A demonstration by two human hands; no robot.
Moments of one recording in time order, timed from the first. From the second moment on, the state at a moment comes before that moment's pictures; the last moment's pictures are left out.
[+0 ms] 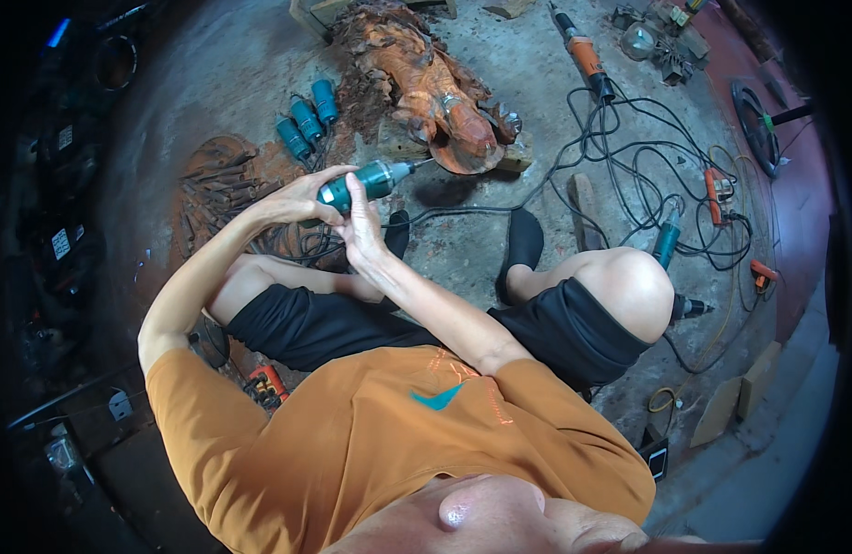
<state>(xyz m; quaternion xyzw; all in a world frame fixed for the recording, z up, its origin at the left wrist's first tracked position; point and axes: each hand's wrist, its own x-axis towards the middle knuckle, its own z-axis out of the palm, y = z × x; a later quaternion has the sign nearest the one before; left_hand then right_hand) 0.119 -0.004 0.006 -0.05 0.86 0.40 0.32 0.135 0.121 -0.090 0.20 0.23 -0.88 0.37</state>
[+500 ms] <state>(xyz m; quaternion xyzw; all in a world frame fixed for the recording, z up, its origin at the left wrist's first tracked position) 0.121 -0.014 -0.083 -0.08 0.80 0.46 0.38 0.136 0.119 -0.164 0.21 0.33 -0.84 0.37</state>
